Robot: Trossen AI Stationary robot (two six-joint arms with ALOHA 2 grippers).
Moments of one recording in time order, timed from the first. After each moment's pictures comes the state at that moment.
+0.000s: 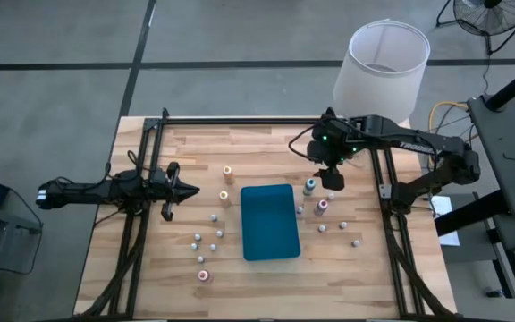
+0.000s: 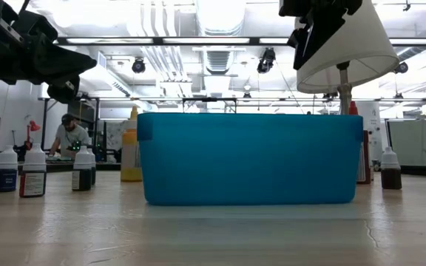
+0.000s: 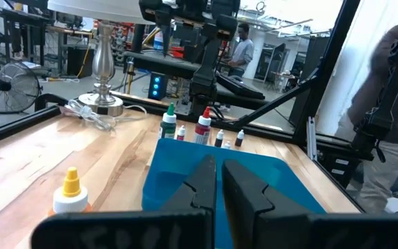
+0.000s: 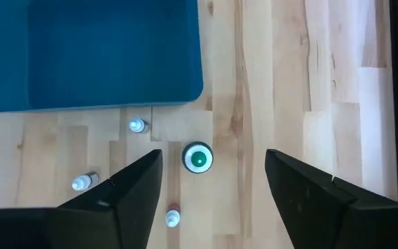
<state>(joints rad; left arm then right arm) 0.00 0.11 0.01 0.09 -0.02 -0.22 -0.26 1.38 1.38 -1.13 -0.11 -0.24</state>
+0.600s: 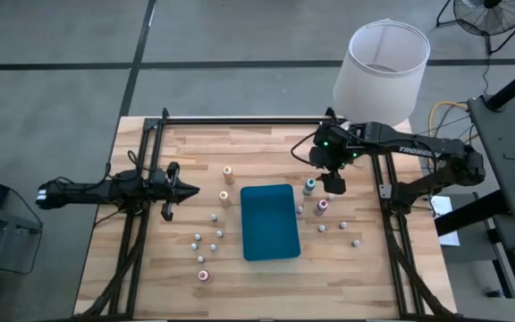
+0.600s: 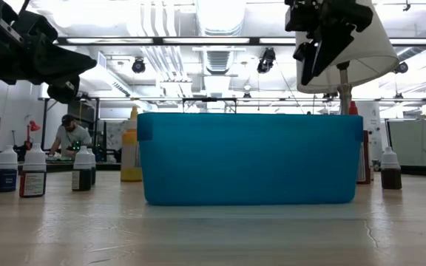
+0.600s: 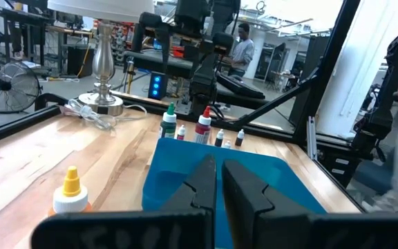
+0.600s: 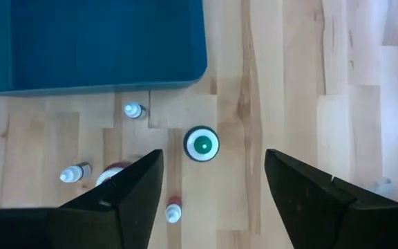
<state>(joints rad) 0.00 0.11 0.01 0.09 -0.02 -0.22 -0.26 1.32 1.21 -1.03 -0.11 -0.24</state>
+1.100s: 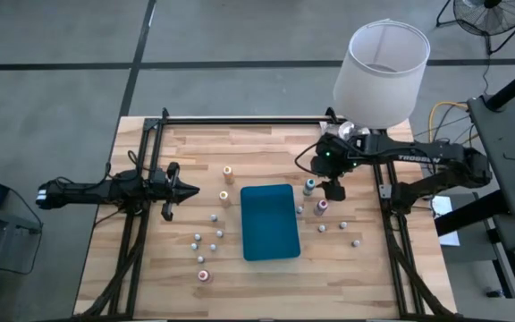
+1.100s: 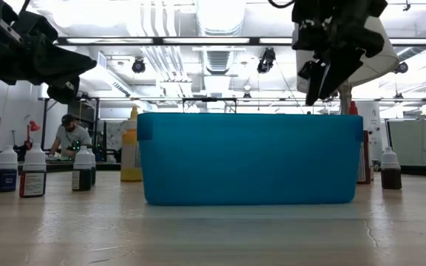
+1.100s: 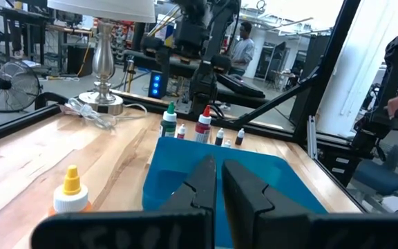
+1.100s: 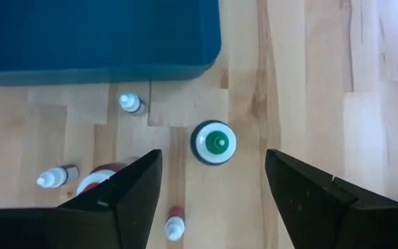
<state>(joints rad) 0.00 0.11 0.01 0.09 -0.02 -0.22 -0.26 1.27 0.99 -0.83 -0.12 -0.25</state>
